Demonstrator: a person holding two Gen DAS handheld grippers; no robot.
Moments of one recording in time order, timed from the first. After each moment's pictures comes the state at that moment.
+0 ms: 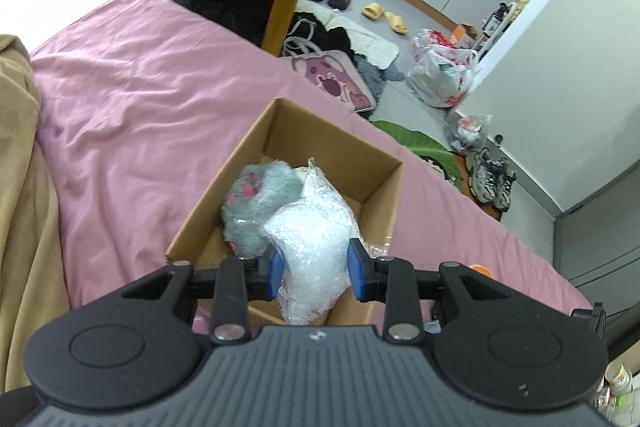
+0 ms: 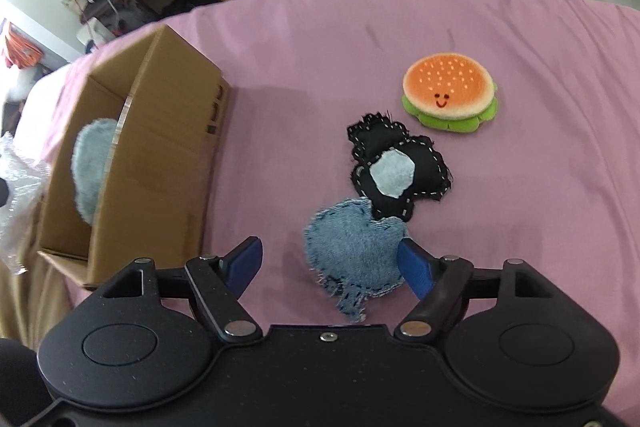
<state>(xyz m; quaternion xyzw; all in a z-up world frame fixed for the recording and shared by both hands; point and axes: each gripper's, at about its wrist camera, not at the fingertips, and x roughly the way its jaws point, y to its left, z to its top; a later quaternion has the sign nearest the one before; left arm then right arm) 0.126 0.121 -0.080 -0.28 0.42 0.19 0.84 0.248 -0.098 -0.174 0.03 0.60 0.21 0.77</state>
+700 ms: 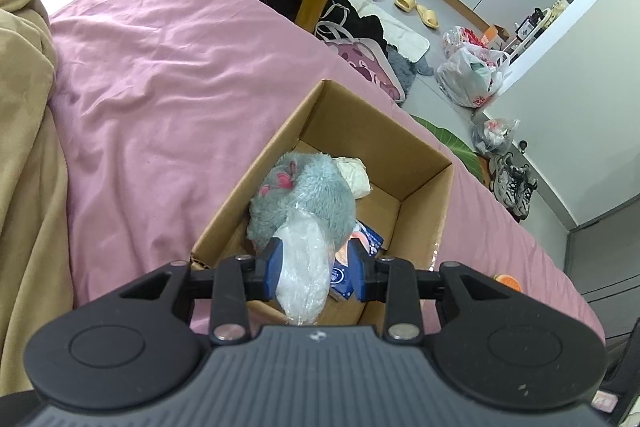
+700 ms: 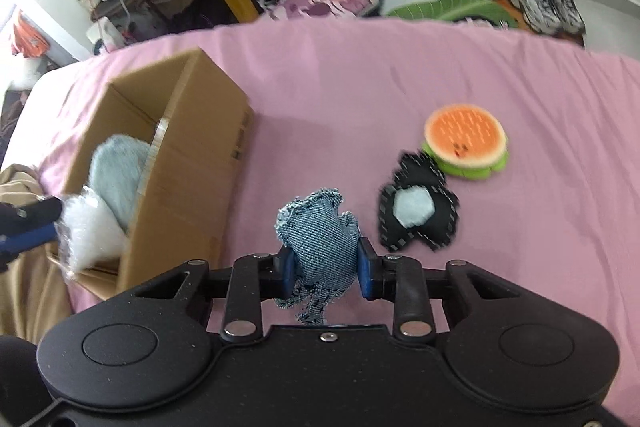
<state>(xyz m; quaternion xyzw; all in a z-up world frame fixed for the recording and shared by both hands) 0.126 0.144 -0.106 -0.31 0.44 0.22 0.81 0.241 -0.089 -0.134 0.01 0.56 0.23 0.80</state>
